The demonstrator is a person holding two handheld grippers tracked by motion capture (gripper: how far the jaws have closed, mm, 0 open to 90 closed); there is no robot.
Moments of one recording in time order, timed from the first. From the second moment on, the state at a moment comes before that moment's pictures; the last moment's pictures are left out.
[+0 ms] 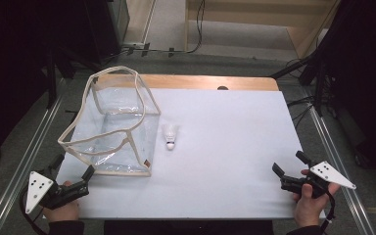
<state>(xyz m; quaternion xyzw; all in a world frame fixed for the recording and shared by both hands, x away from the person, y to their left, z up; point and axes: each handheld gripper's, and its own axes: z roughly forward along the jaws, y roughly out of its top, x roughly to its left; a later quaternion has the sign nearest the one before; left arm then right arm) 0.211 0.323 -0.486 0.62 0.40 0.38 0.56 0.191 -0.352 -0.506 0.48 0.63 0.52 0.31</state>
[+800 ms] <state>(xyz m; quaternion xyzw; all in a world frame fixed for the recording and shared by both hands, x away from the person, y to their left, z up) 0.211 0.322 -0.487 0.62 0.40 0.38 0.55 0.200 -0.319 -0.477 0.45 0.66 0.53 0.29</state>
